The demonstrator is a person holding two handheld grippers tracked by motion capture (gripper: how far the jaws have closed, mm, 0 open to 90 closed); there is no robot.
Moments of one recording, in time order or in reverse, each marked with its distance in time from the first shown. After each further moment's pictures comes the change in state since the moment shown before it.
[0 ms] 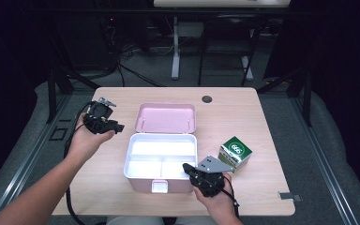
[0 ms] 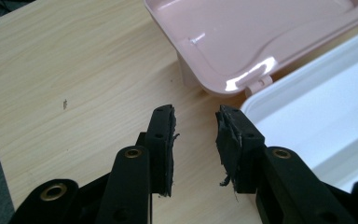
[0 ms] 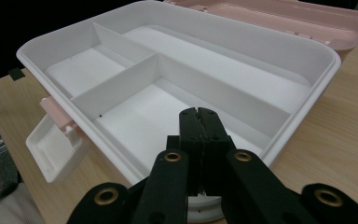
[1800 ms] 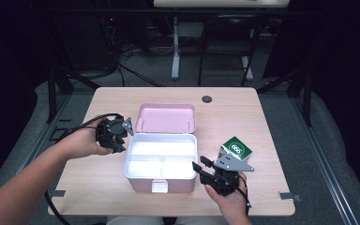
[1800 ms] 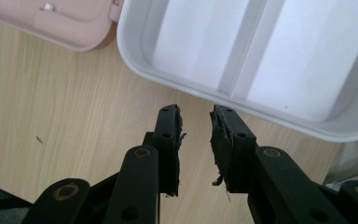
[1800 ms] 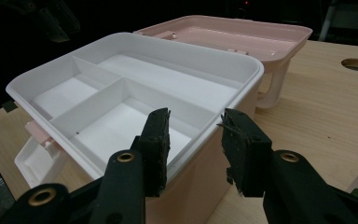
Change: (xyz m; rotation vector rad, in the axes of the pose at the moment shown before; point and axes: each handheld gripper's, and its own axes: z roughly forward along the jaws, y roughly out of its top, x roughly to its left) left arm -0.043 0.007 0.003 0.350 -0.165 0.711; right arm -0.025 -0.001 -0.027 -0.082 -0.042 0.089
